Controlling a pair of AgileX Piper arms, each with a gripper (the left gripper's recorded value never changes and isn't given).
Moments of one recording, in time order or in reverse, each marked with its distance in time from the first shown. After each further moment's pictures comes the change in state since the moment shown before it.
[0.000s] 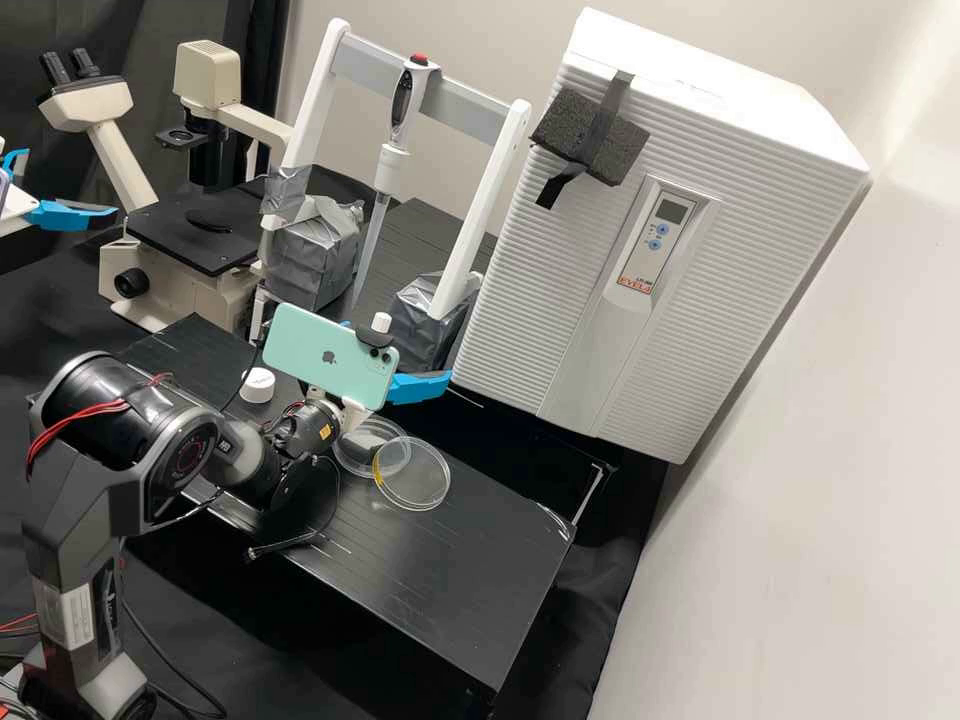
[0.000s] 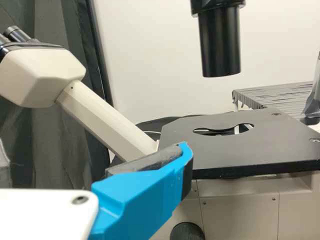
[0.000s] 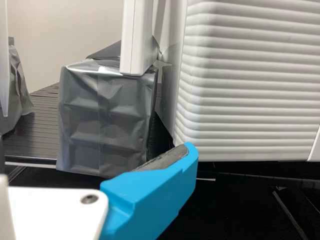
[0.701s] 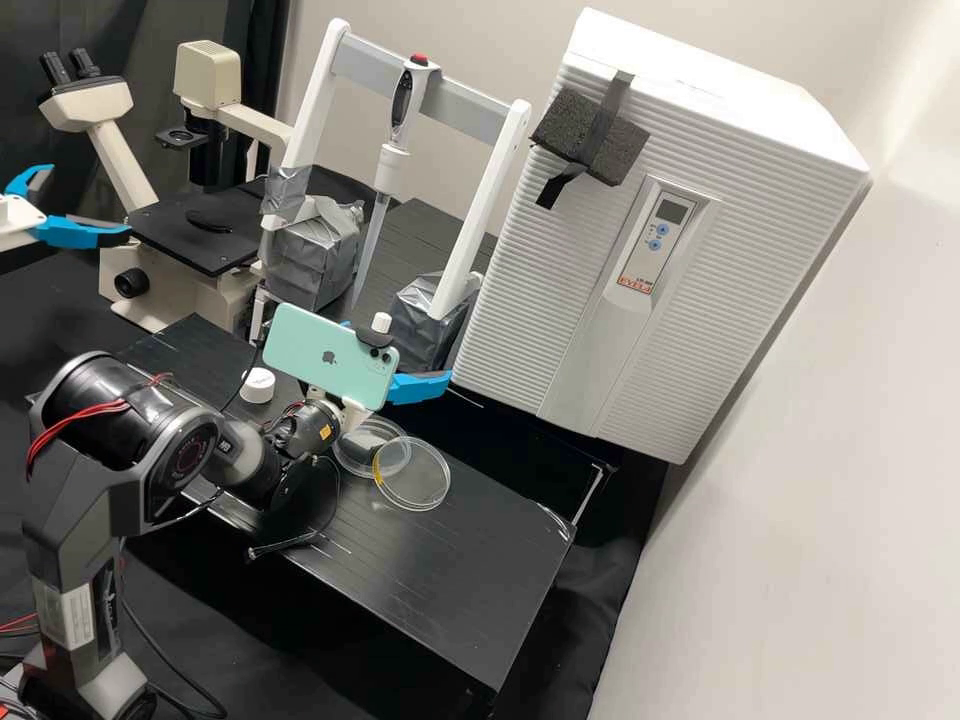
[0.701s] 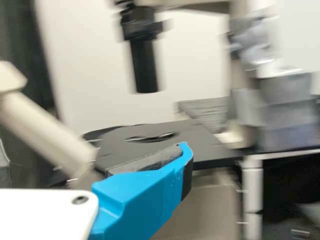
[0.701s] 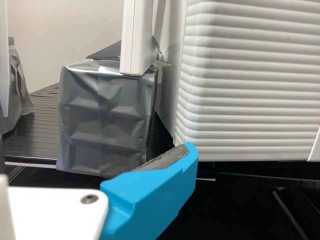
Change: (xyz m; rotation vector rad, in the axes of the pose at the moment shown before) left arm -0.034 0.002 0.040 -0.057 -0.243 -0.016; right arm 0.000 0.000 0.000 0.000 0.000 0.000
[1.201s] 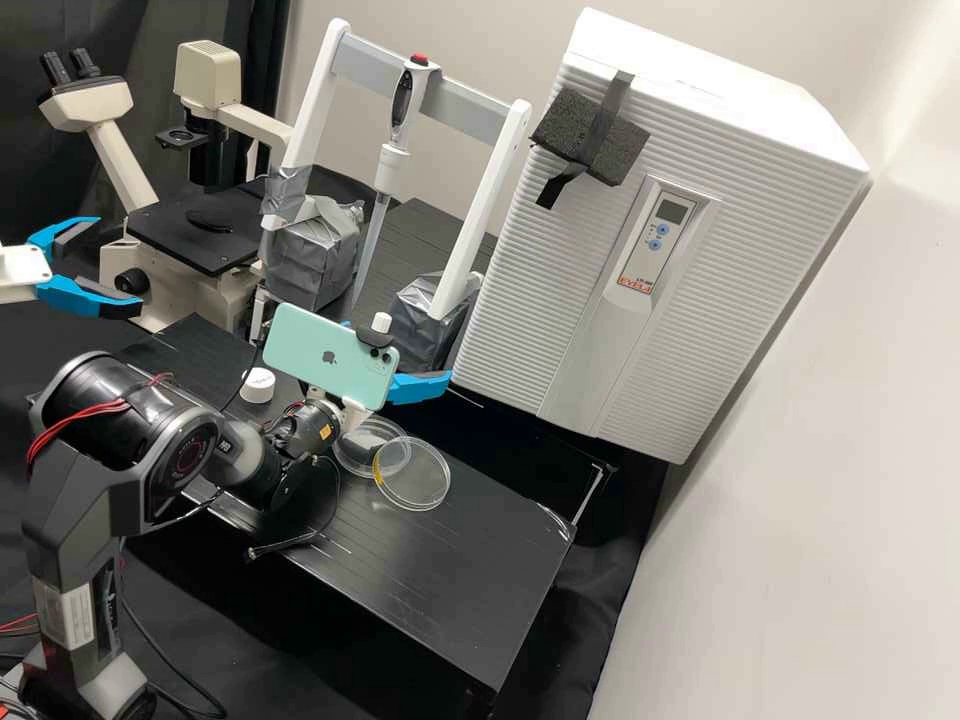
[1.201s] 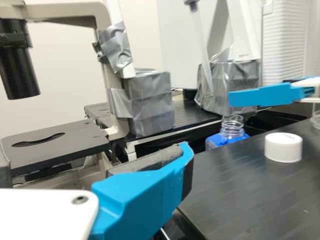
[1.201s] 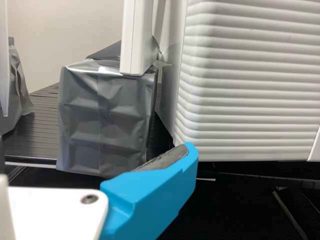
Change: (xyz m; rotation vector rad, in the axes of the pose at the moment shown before) left arm -0.045 -0.011 0.056 0.015 -0.277 -0.058; right arm 0.000 0.000 0.000 0.000 0.000 0.000
